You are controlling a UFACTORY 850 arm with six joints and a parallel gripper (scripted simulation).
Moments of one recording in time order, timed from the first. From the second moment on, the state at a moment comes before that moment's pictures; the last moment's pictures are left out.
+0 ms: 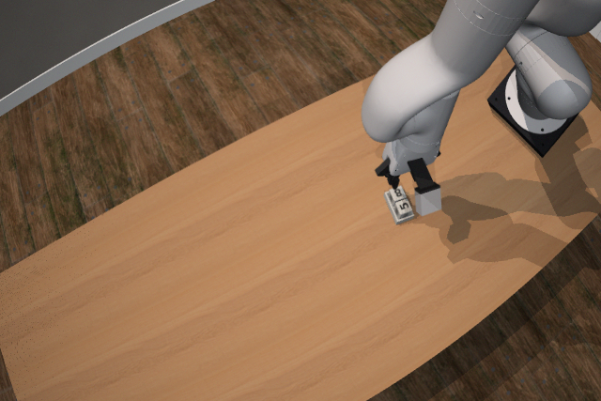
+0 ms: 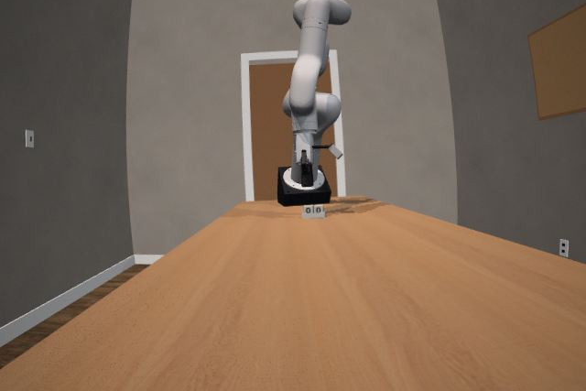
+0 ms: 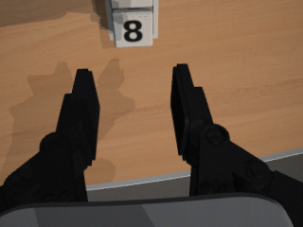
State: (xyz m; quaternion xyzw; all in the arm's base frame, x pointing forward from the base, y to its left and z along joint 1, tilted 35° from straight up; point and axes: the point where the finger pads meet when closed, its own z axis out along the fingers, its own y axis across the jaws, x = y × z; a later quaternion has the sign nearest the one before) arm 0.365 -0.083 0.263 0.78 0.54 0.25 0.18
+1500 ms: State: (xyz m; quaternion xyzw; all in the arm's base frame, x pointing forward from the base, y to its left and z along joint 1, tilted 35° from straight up) arm 0.376 -0.083 0.247 0.78 0.54 0.24 0.17
